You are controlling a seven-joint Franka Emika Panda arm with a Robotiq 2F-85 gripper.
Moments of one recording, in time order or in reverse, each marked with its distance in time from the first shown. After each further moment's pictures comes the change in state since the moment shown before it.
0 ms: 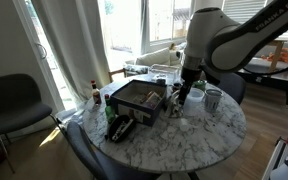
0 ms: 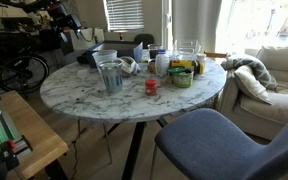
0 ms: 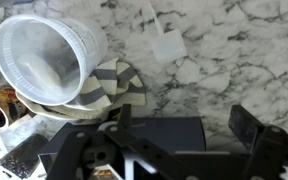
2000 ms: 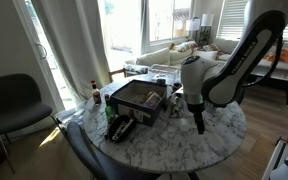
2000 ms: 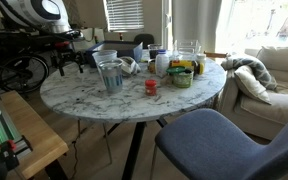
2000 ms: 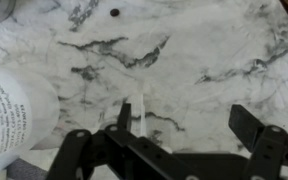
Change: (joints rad) arm -0.011 0.400 -0.072 0.003 -0.238 0.037 -0.216
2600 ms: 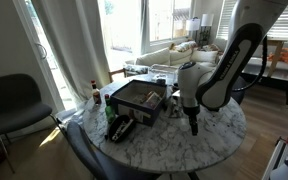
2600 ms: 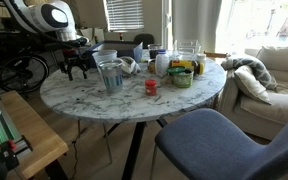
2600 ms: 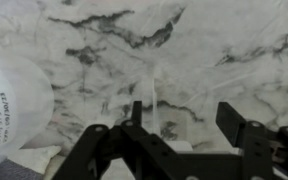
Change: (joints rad) arm -0.003 0.135 -0.031 0.064 -0.004 0.100 0.003
